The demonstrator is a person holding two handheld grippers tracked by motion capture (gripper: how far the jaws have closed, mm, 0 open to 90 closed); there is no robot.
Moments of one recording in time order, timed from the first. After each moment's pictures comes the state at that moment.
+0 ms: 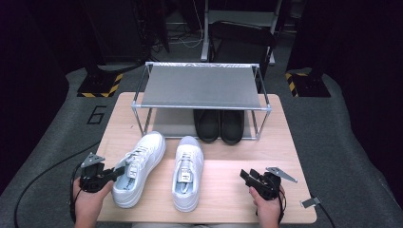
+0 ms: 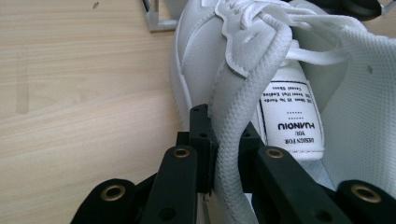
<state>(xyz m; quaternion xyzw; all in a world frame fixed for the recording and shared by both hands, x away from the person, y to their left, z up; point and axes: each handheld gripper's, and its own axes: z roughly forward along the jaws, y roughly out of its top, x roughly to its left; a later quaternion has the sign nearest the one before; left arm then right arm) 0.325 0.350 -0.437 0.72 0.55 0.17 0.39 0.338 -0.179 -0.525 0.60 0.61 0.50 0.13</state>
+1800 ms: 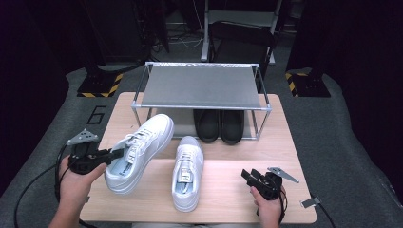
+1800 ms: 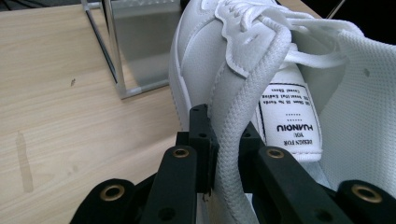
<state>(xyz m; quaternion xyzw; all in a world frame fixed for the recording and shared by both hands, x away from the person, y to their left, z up) 0.336 0.340 -0.345 0.75 0.48 0.15 0.42 0.338 -0.183 -0.525 0.61 0.60 0.51 0.13</state>
